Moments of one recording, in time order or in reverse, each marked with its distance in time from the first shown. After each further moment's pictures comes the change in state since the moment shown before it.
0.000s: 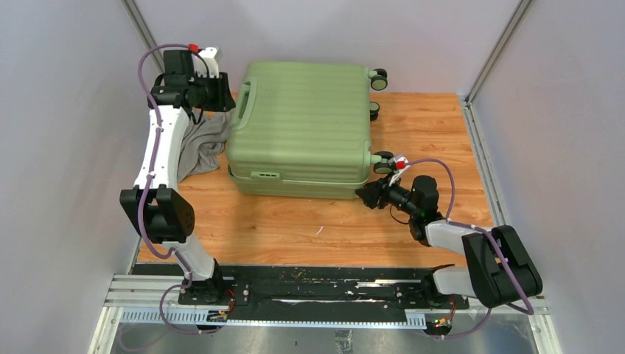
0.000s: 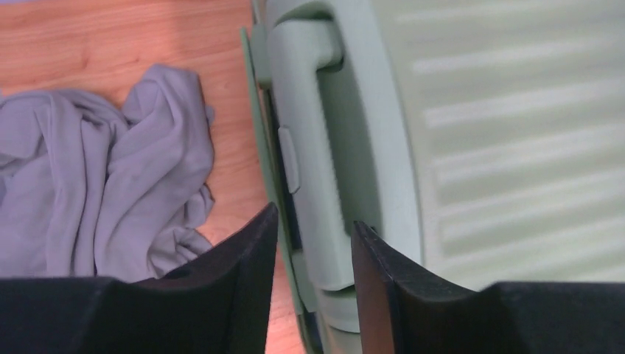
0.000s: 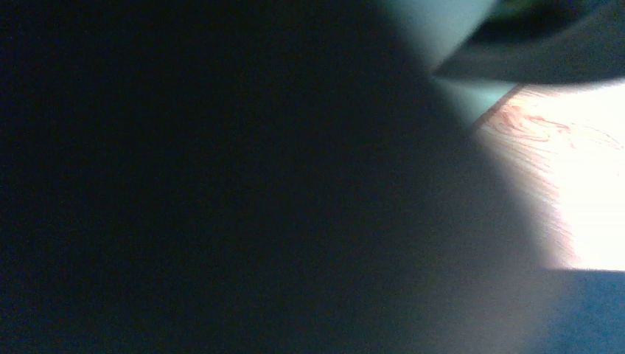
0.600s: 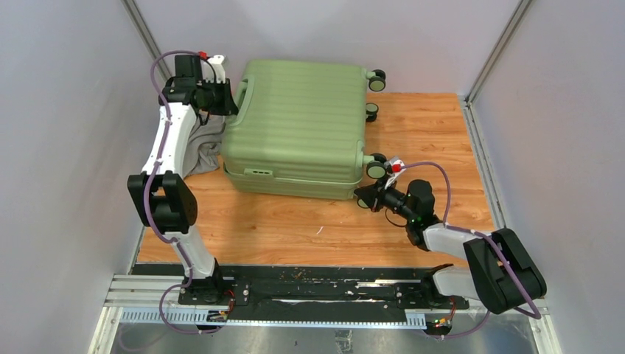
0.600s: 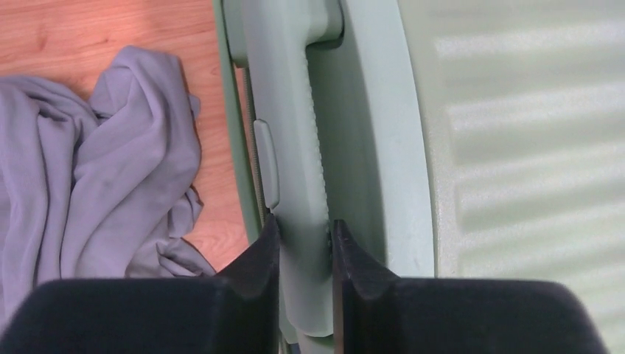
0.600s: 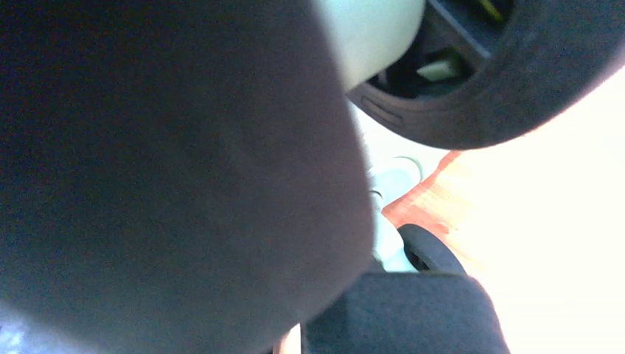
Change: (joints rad) left arm 0.029 0.085 -0.058 0.050 0.037 0.009; right arm 0.084 -0.011 -0.017 0.042 0.094 0.037
